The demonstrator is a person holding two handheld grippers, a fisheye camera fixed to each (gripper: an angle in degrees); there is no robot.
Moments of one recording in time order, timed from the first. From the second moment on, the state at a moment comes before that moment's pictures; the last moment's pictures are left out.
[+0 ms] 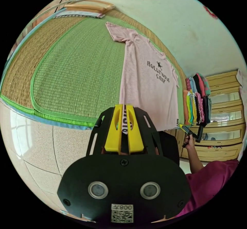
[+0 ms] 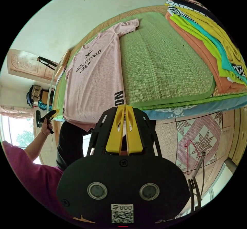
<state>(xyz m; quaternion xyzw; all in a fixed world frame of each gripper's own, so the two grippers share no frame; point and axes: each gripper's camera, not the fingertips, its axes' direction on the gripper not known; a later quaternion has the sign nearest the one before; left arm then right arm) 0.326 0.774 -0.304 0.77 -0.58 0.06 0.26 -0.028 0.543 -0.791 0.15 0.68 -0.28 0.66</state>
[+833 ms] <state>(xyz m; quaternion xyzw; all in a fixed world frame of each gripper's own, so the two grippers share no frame) 0.729 0.176 -0.505 0.44 -0.82 0.17 0.33 -0.066 0.251 -0.758 0.25 0.65 -0.37 0.62</state>
